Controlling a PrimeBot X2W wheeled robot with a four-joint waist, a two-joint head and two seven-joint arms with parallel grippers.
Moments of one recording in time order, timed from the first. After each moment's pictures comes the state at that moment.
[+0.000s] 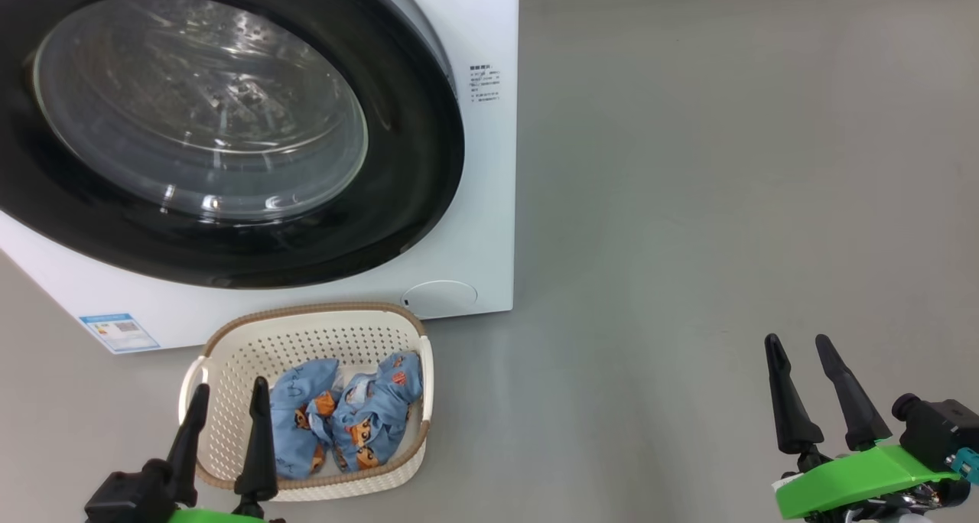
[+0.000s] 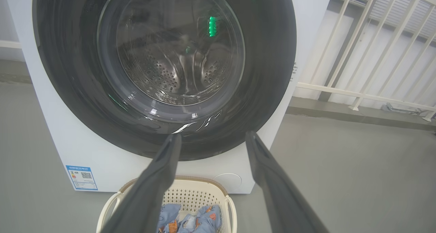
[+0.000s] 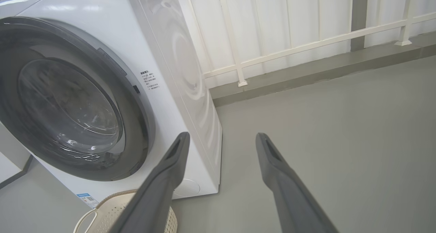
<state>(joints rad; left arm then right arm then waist) -0.06 0.08 -0.03 0.27 -0.34 -0.13 -0.26 -0.02 -0.14 0.06 0.21 0.48 0.12 -0.25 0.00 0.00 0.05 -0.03</state>
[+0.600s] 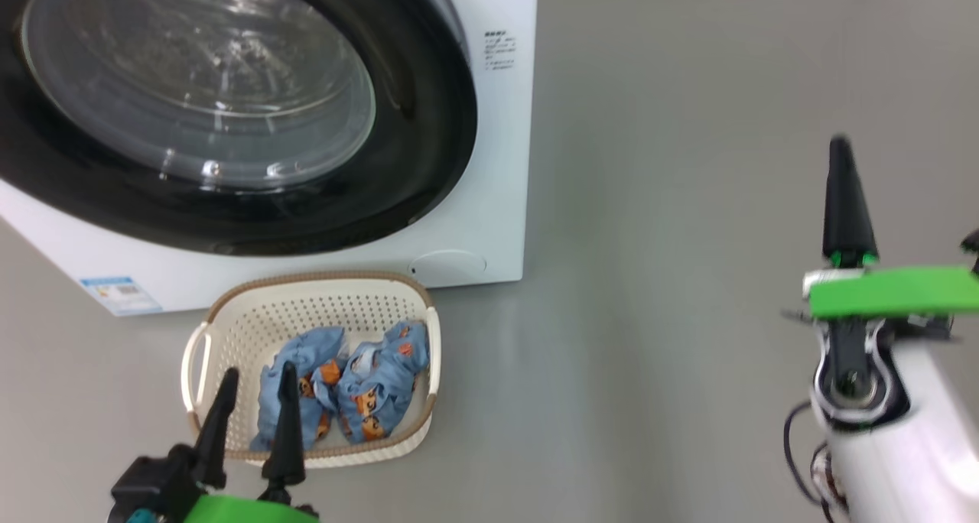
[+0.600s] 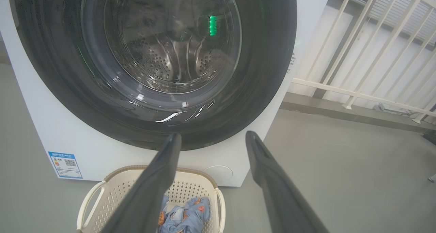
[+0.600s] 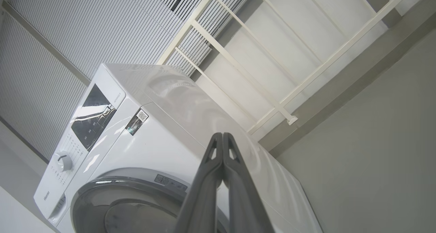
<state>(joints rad) -0.07 0.06 -0.06 0.26 -0.35 -0.13 -0.26 -0.36 -0.08 0.03 0.23 0.94 0.12 -0.25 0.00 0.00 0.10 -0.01</state>
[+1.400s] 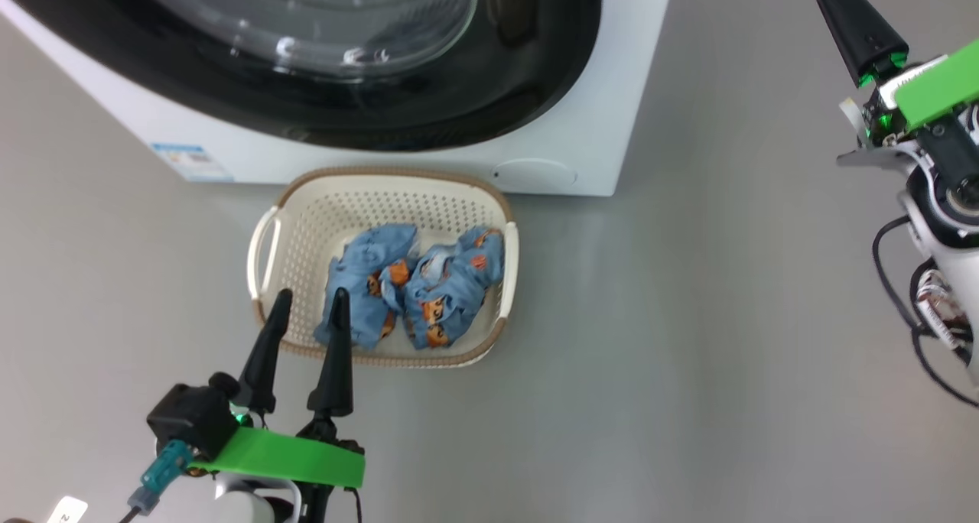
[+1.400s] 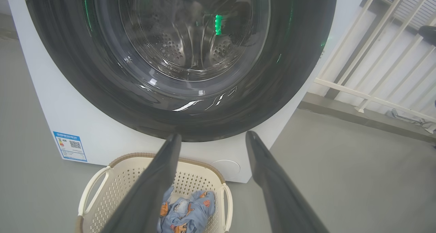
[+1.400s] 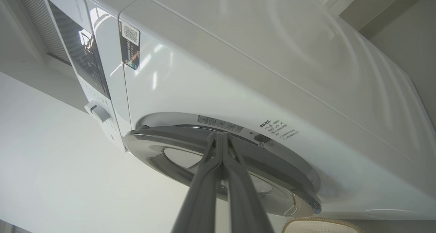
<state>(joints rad) -0.22 0.04 -0.19 0.26 -0.43 -0.13 -0.26 -0.82 -0.38 0.31 0.34 1.57 0.12 0.12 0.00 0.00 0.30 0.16</state>
